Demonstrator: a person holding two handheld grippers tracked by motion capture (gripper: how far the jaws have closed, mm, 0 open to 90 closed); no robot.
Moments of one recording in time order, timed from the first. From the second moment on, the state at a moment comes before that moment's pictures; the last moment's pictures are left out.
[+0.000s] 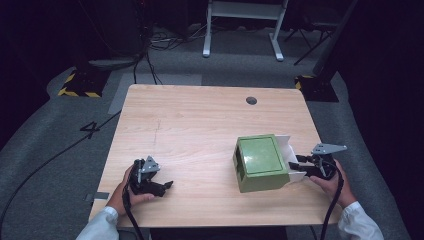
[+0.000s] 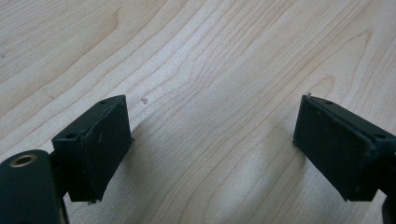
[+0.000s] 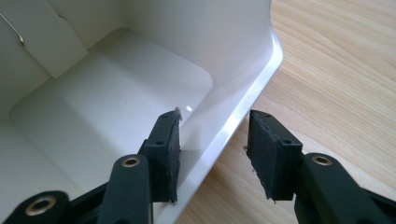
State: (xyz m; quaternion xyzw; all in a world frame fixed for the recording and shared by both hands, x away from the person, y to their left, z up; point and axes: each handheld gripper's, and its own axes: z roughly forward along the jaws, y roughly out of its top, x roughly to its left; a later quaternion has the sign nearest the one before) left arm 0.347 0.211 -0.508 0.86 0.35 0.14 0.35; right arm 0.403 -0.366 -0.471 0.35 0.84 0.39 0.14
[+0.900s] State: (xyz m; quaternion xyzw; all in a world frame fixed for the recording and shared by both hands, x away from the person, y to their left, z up) left arm 0.347 0.211 -0.508 0.86 0.35 0.14 0.35; right arm 0.400 -0.414 -0.473 0.37 0.82 0.40 0.16
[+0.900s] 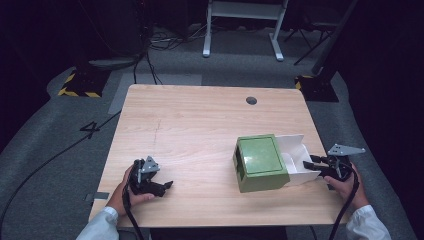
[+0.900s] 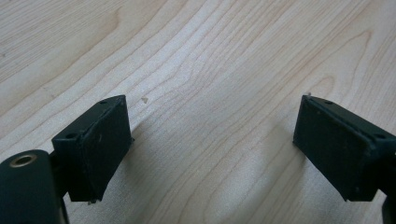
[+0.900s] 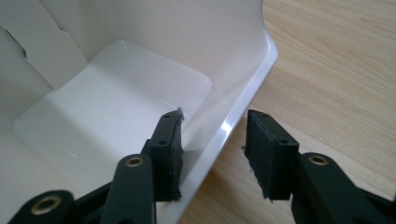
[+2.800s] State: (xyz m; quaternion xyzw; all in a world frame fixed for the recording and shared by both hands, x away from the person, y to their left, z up) left arm 0.346 0.212 -0.507 0.86 0.35 0.14 0.34; right arm 0.365 -0.431 -0.416 0.38 0.78 0.43 0.24
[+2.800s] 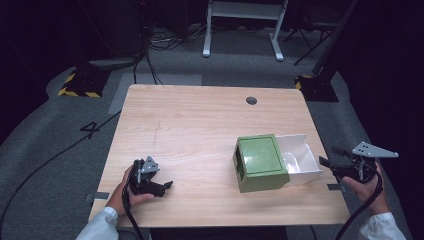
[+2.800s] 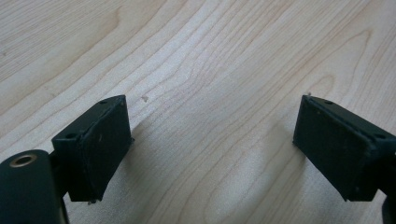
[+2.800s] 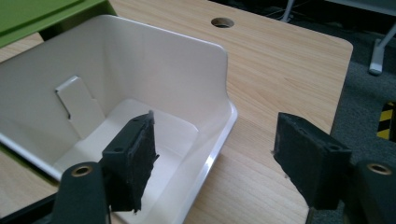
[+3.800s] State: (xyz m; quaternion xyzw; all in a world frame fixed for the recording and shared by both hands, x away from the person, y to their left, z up) left arm 0.347 0.212 -0.507 0.86 0.35 0.14 0.34; right arm 0.310 -0.430 -0.427 0.36 0.78 0.44 0.25
